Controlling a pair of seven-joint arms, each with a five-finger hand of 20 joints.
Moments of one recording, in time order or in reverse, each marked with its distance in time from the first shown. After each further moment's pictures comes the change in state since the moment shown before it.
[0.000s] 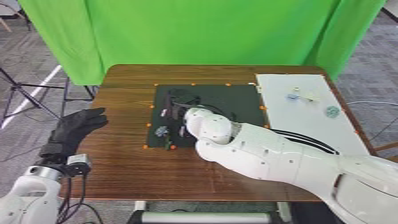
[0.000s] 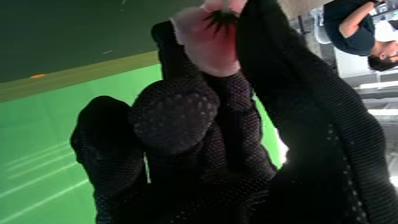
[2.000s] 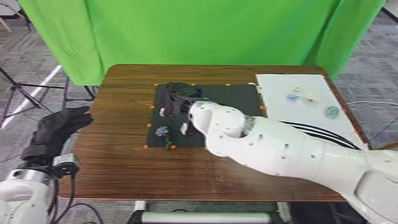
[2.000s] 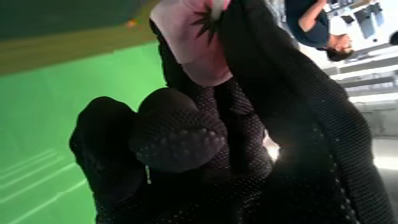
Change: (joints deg) left arm 3.6 0.8 -3.6 -1.7 -1.4 4.0 1.5; right arm 2.5 5.8 0.7 -8.4 4.4 -2.4 -4.8
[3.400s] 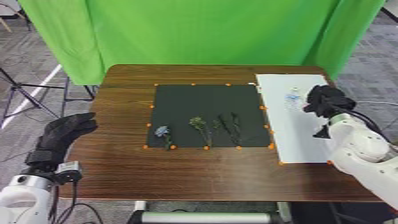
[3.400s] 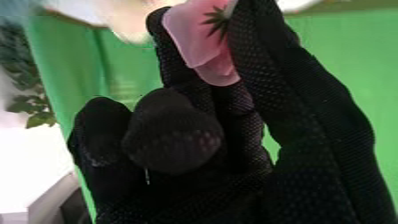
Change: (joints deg) left arm 2.2 -1.8 -0.8 -1.3 5.8 -1.9 -0.5; right arm -30.0 40.0 31.8 -5.9 -10.4 10.9 5.2
